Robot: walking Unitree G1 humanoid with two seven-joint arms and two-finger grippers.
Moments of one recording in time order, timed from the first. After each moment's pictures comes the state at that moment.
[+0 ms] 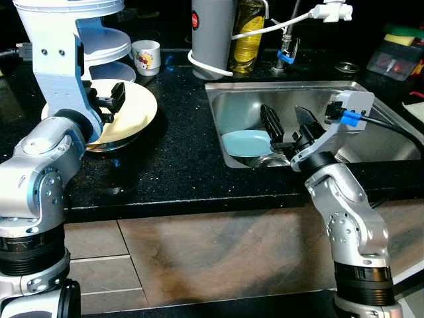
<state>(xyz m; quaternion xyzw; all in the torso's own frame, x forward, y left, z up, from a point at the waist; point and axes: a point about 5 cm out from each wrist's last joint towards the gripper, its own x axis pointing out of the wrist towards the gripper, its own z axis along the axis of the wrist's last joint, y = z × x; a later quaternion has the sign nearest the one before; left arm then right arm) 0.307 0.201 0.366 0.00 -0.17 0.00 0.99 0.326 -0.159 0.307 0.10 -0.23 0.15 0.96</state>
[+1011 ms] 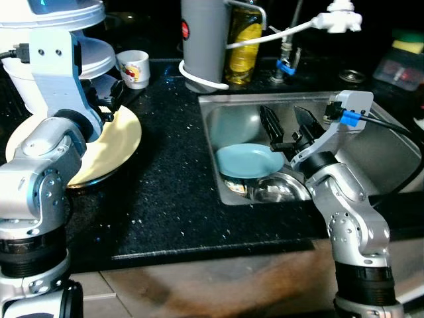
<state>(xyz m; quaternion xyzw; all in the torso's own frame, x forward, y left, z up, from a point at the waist) 0.304 0.205 0.369 -0.01 -0.19 0.01 0.98 0.327 -0.154 0.309 0.09 -0.23 0.17 0.95</state>
